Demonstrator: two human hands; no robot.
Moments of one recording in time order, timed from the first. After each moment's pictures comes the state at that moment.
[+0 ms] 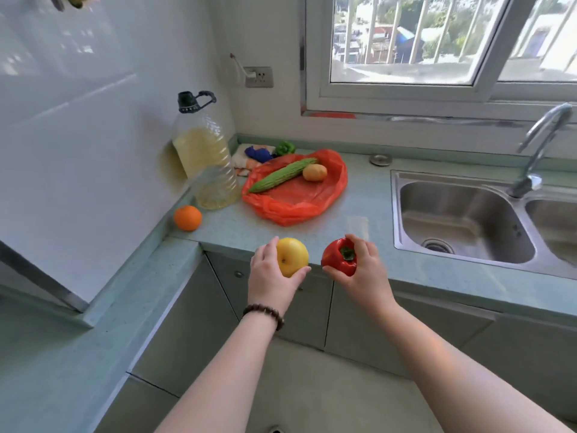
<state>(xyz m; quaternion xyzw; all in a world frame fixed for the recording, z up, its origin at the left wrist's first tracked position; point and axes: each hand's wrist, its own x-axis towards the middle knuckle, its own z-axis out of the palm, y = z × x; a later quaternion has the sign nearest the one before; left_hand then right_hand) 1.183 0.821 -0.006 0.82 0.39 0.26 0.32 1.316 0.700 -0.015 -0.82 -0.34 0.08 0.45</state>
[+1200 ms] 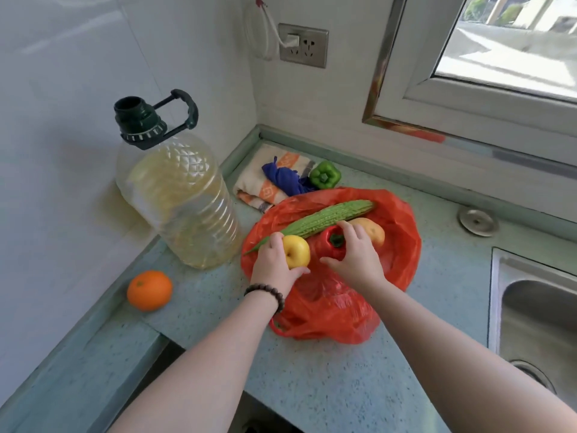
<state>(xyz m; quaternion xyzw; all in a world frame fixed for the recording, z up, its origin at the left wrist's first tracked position) 1.427 1.121 -0.056 0.80 0.50 0.11 0.30 1.581 1.043 -0.065 -0.84 -0.46 0.14 0.26</state>
